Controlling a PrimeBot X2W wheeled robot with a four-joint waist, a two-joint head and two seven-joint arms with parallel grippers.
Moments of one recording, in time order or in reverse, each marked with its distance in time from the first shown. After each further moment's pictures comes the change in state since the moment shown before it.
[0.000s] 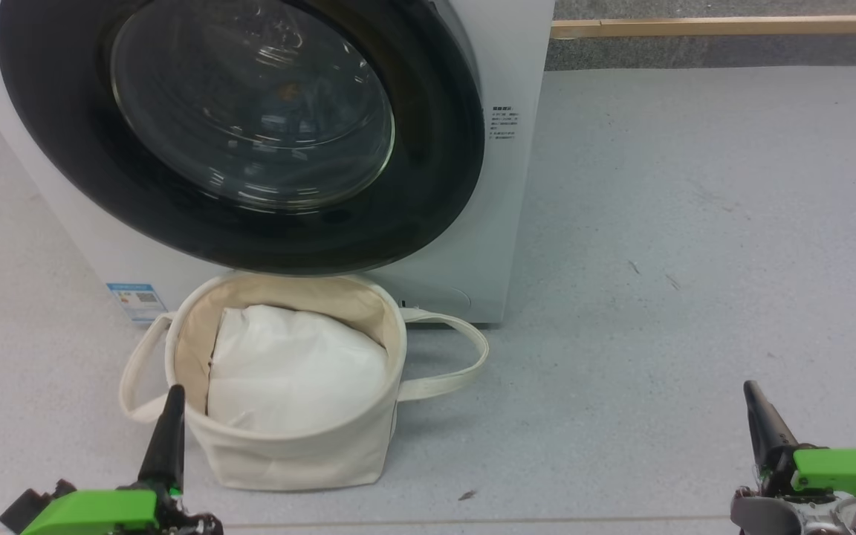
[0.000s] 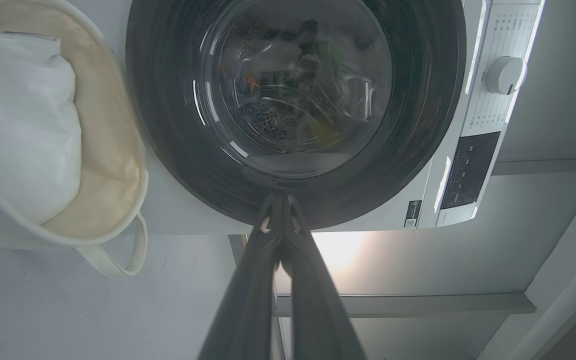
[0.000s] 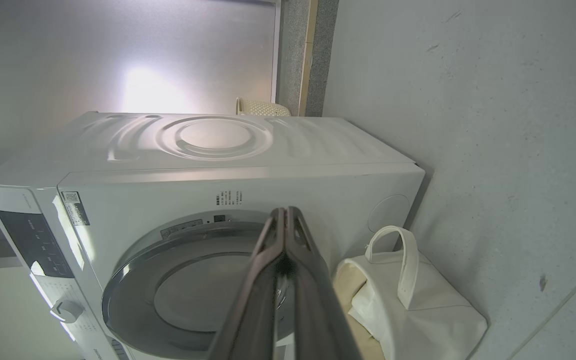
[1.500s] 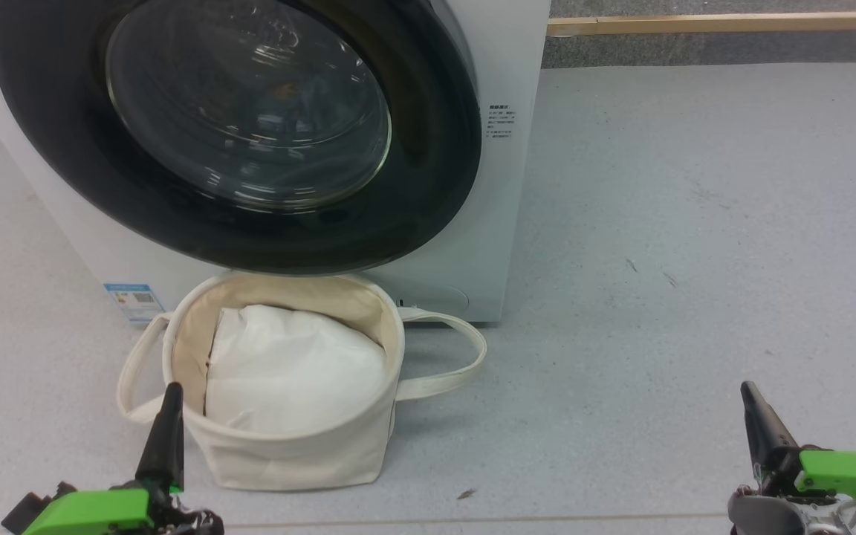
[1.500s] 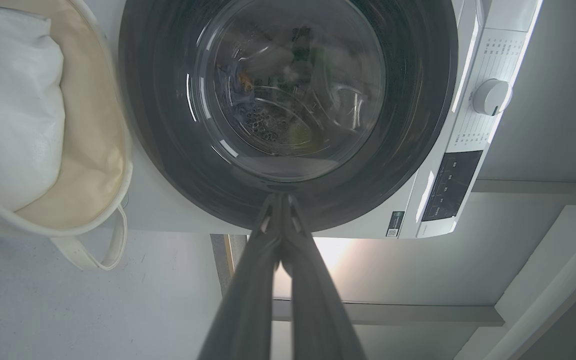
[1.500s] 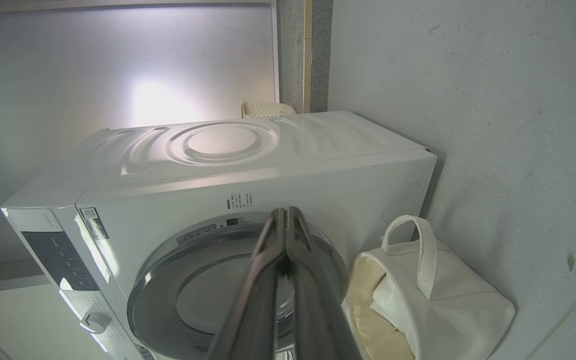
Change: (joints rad) left arm 0.000 -0.017 0.021 -0.010 -0.074 0.000 0.019; right arm 0.000 0.019 -0.021 0.001 0.080 0.000 0.026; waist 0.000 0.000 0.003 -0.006
